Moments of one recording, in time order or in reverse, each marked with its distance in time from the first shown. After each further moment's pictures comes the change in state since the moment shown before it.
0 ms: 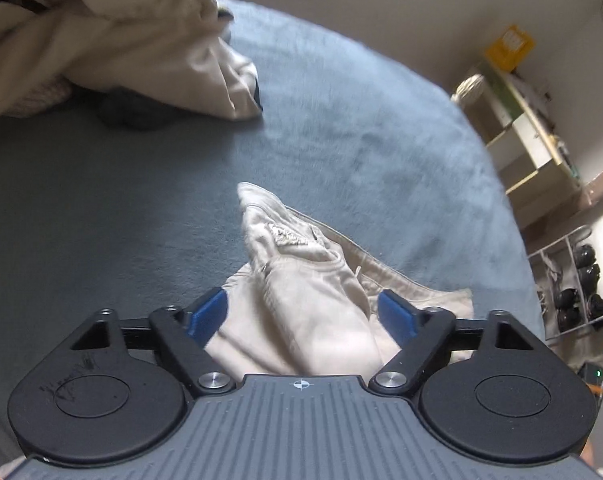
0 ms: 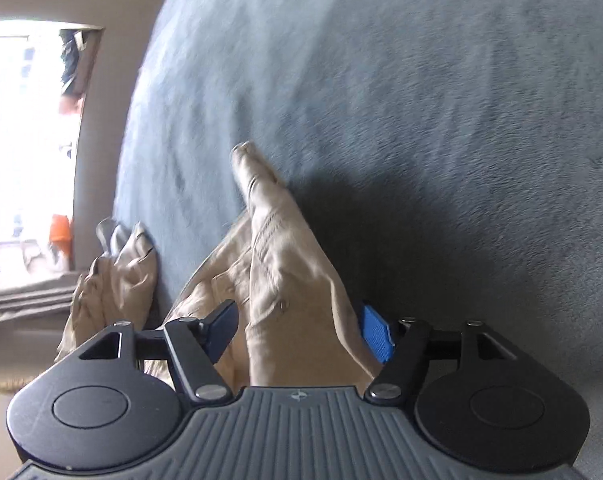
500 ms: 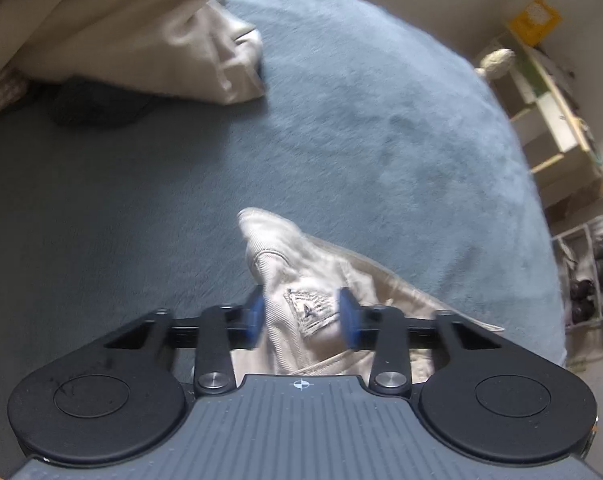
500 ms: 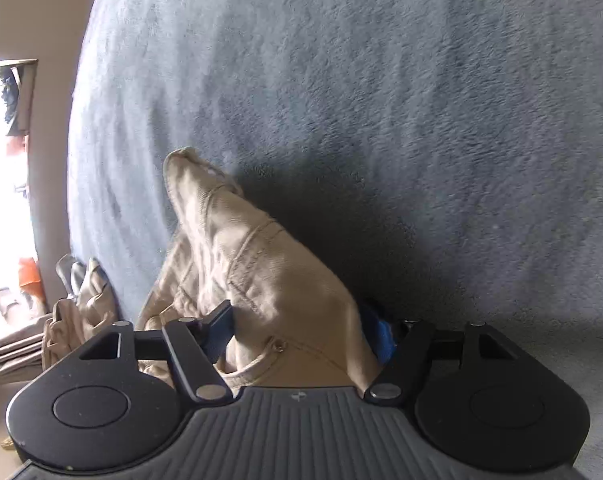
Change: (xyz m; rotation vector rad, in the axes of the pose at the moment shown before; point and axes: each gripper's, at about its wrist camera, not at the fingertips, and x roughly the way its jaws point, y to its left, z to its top) left arm 0.060 0.013 0.039 0.021 0.070 0.002; right arm 0.058 -0.020 0.005 0.148 0.017 -0.058
